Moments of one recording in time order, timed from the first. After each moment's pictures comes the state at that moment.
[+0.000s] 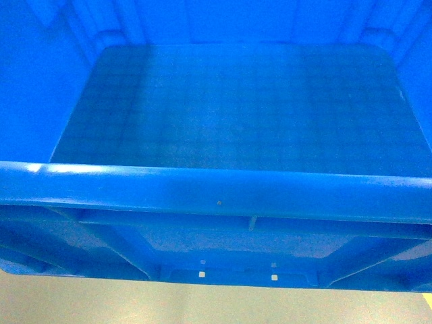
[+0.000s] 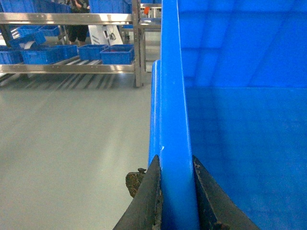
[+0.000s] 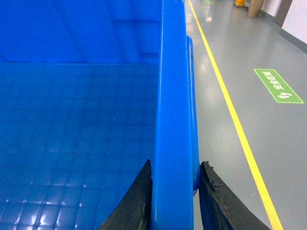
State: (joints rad) left arm -0.22 0.95 0.41 0.52 -0.24 0.00; right arm 0.20 0.90 0.44 0.32 0.21 0.06
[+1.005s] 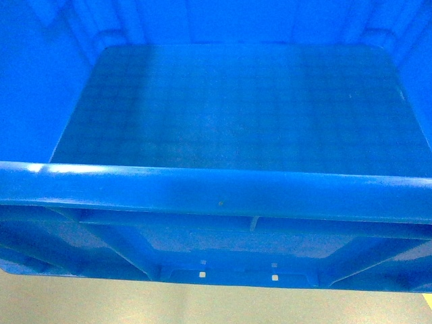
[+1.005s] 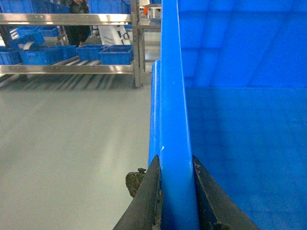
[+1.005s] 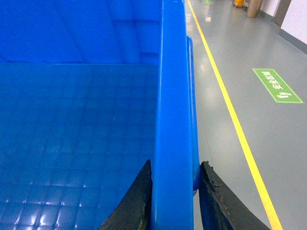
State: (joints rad) left arm -0.22 0.95 0.41 0.52 -0.24 0.00; right arm 0.20 0.90 0.44 0.32 0.21 0.06
